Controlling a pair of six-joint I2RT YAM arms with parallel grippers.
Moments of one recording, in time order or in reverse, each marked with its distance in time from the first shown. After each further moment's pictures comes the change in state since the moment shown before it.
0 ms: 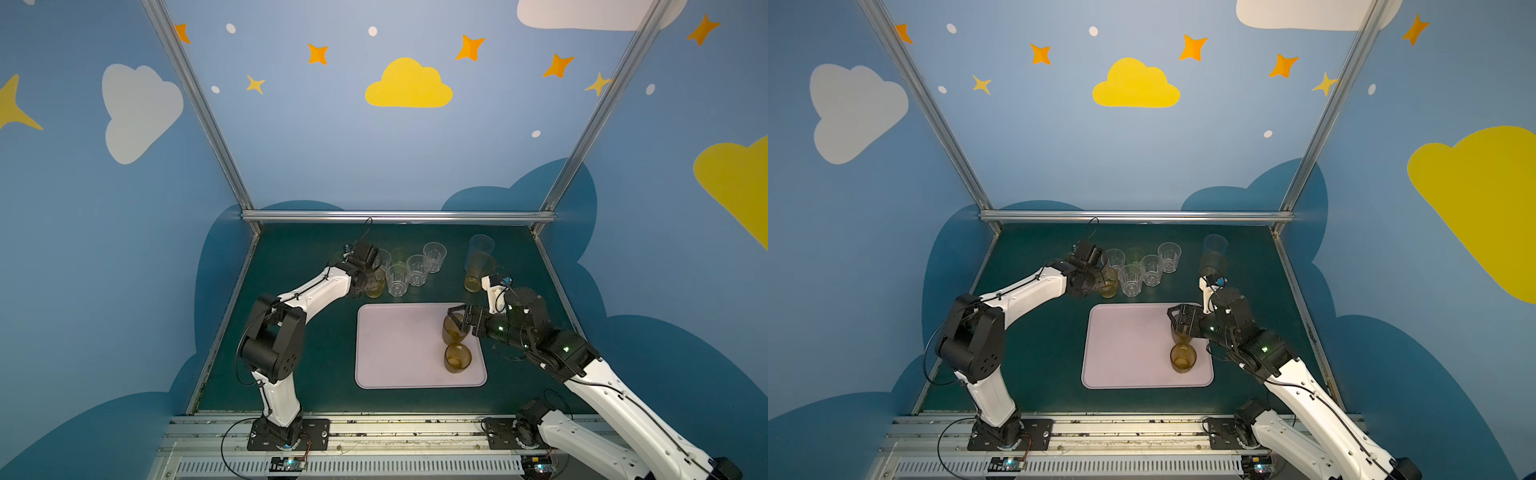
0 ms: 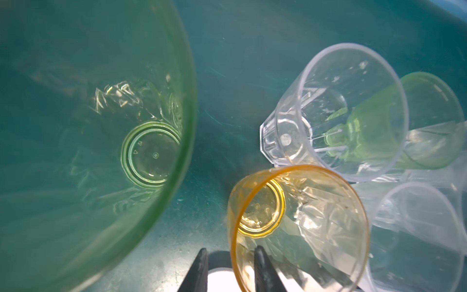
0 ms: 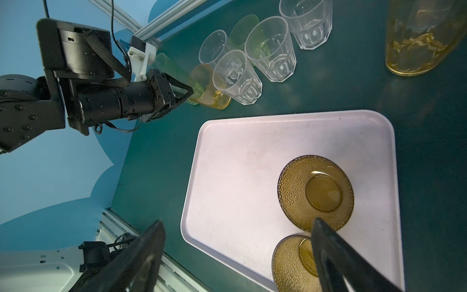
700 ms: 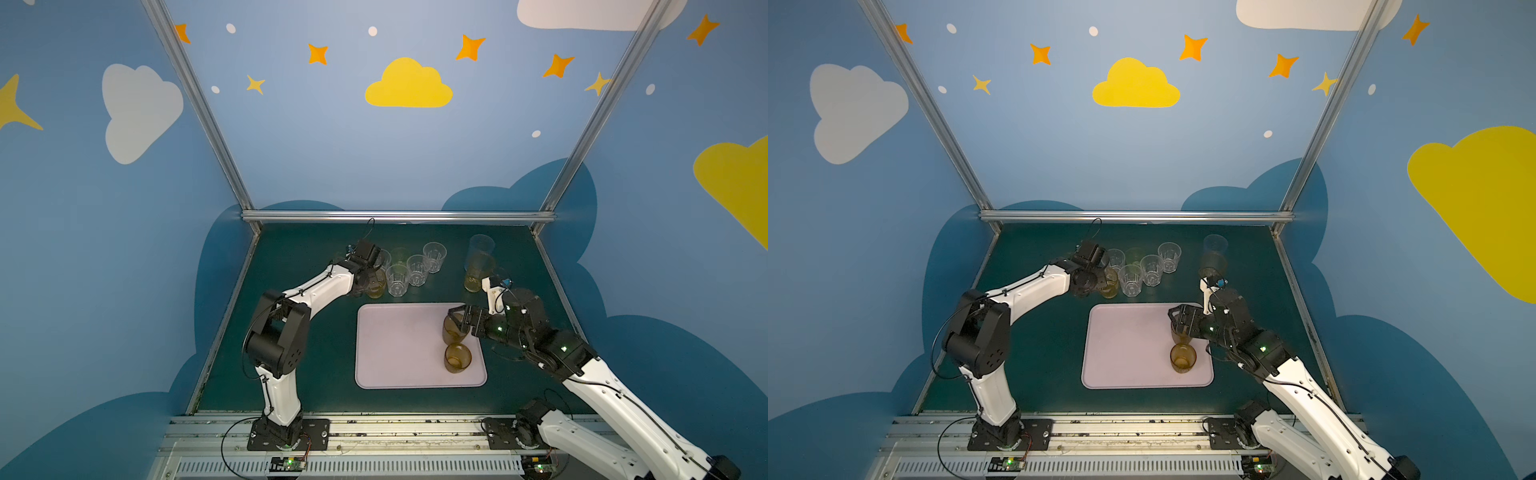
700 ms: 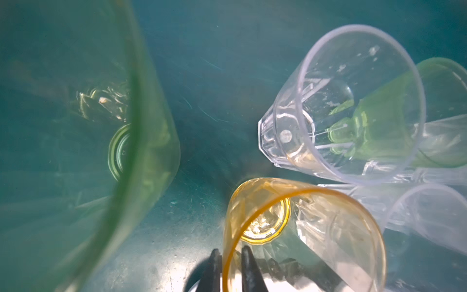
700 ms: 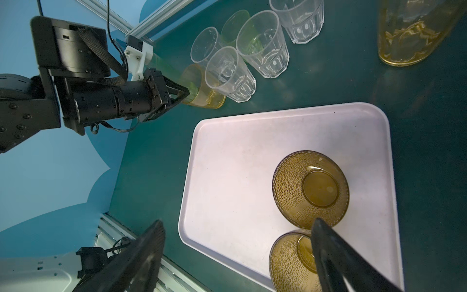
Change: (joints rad) left arm 0.000 0.044 0.034 -0.018 0.020 0.014; right arm 0.000 0.005 -0.013 -0.002 0.014 0.029
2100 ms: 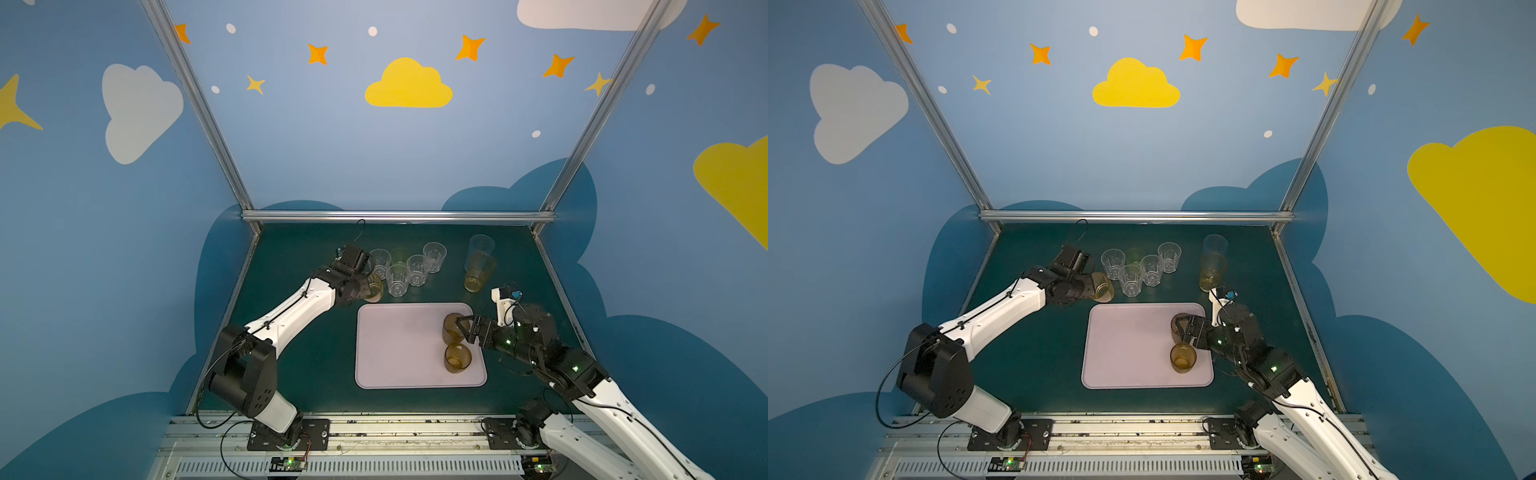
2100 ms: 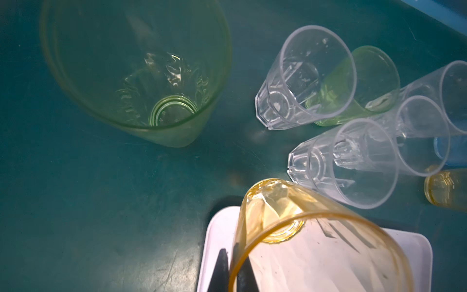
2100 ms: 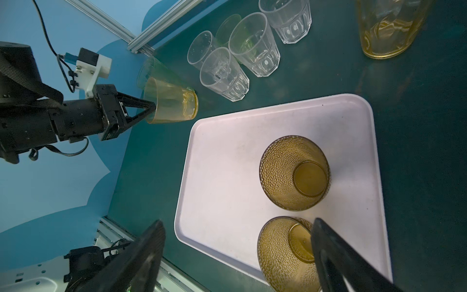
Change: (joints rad) left arm -0.025 -0.298 -0.148 -0.093 0.028 0.022; right arm -0.006 -0.158 -0.106 -0.006 0.026 0.018
